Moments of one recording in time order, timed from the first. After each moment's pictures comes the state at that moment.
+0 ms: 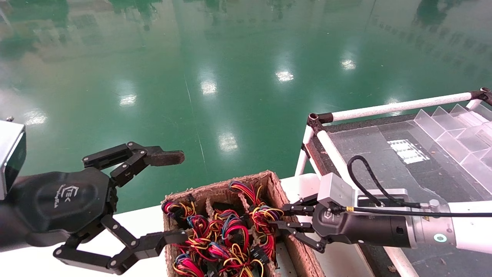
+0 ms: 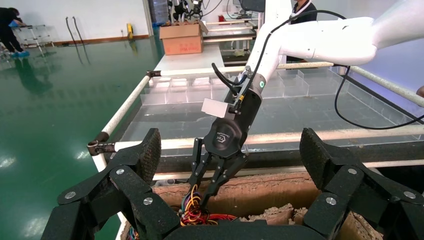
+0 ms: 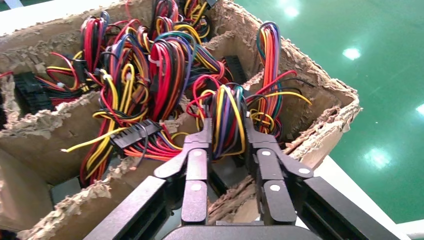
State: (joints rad) left arm -1.10 0.57 0.39 -1.25 0.65 1.45 -0.12; right arm 1.21 -0.86 -0.52 1.01 -1.25 -1.32 0.12
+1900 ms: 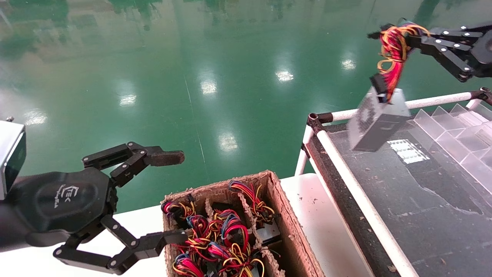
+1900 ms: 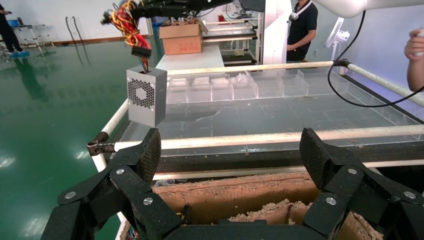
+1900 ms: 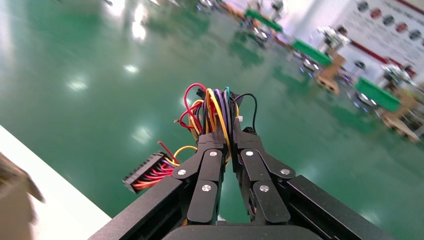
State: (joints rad) left arm -1.10 0.57 0.39 -1.25 0.65 1.45 -0.12; right arm 1.66 -0.65 -0.33 0.61 -1.21 -1.31 -0.08
